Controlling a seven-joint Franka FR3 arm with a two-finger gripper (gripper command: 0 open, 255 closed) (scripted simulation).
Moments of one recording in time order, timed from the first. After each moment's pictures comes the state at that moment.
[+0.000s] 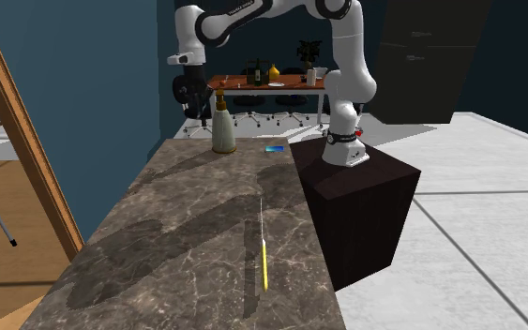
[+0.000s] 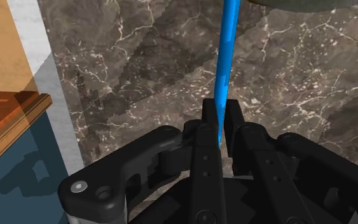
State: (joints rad) arm -0.04 0.20 -0.26 -1.84 0.16 2.01 -1.54
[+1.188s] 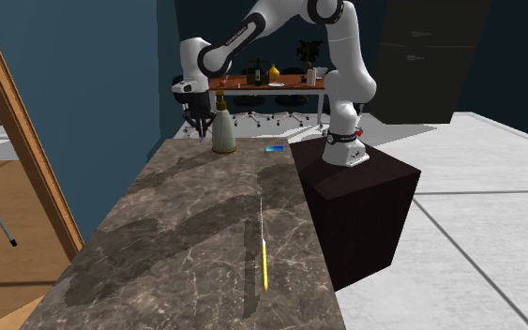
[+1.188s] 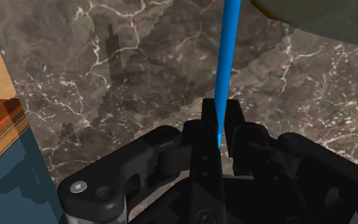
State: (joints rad) arm -0.05 0.30 -0.25 -1.96 0.21 2.22 -1.59
